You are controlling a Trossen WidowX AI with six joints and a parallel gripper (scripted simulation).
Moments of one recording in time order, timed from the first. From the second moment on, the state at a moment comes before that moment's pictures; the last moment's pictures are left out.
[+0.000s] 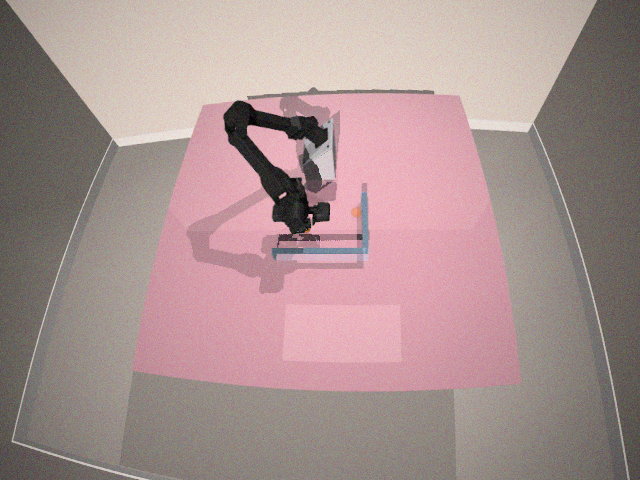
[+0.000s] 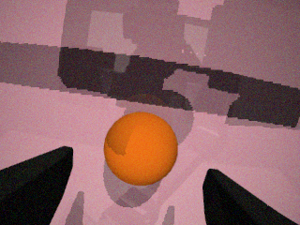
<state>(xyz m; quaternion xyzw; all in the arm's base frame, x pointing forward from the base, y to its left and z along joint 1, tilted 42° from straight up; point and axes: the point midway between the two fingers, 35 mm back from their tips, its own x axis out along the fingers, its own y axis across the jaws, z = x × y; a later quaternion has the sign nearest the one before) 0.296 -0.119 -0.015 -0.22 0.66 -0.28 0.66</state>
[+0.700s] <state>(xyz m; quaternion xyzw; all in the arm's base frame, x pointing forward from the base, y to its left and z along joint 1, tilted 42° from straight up) 0.293 -0.135 -0.035 -0.22 0.67 -0.28 0.66</state>
